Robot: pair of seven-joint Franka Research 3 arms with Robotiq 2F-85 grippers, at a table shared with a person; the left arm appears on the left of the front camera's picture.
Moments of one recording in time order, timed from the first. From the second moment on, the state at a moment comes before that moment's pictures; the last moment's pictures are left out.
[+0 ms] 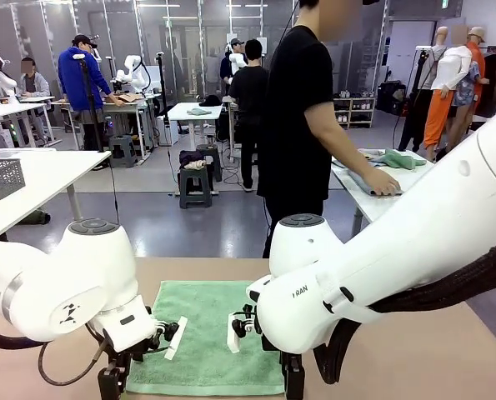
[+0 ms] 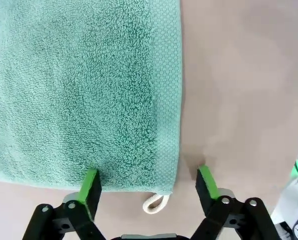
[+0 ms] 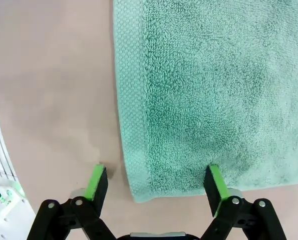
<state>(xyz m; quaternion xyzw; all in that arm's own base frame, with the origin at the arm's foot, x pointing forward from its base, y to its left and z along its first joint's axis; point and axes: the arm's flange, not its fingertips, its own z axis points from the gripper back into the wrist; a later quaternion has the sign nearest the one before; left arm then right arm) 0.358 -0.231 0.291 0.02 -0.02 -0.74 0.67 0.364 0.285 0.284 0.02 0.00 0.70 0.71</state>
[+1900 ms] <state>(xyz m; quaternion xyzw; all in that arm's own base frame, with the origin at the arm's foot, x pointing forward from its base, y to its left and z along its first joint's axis) 0.360 -0.230 0.304 0.03 -0.03 -0.74 0.67 0.364 0.289 0.303 0.00 0.00 0.72 0.70</state>
